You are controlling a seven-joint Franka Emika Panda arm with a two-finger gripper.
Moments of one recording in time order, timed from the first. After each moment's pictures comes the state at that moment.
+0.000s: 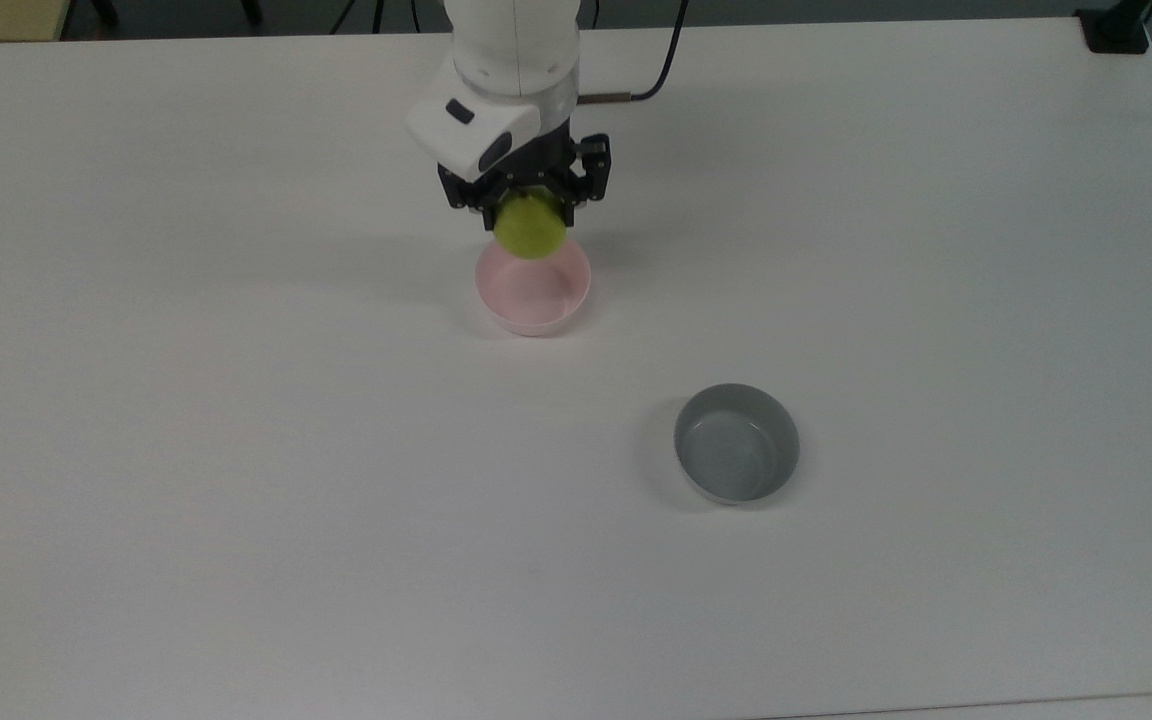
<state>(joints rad) 0.17 0.17 -0.05 -1.84 0.01 2.00 0.02</state>
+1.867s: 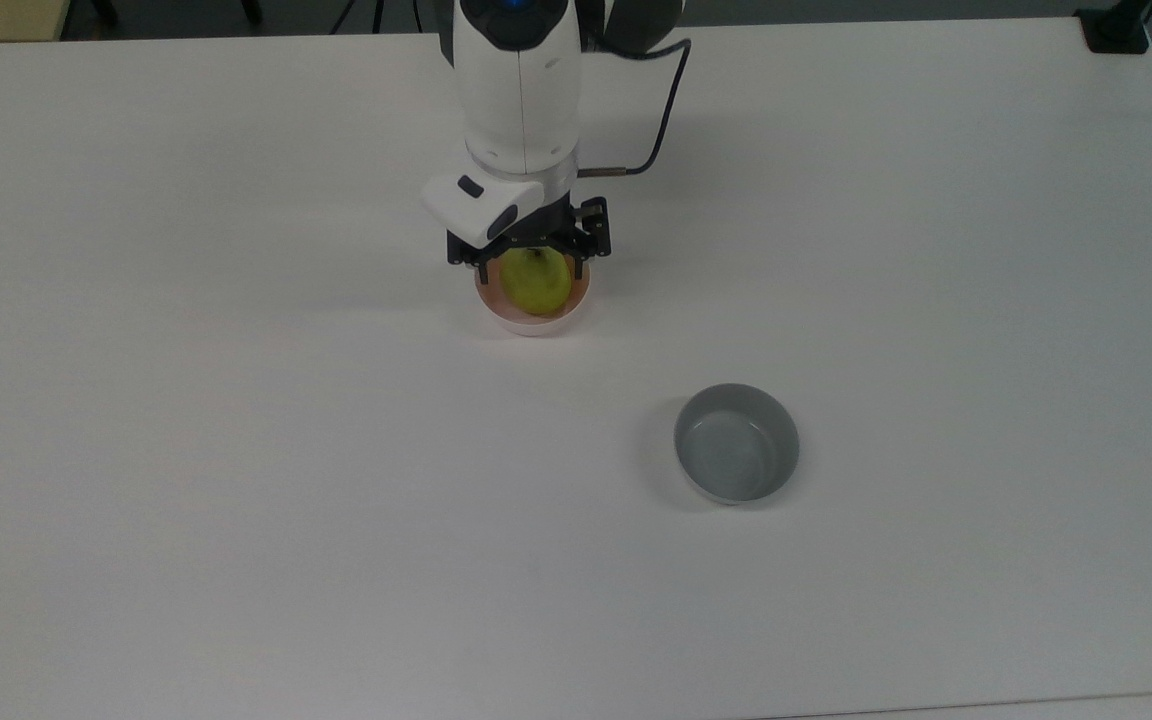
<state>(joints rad) 0.17 0.25 -0.06 -1.88 0.01 2.15 0.02</state>
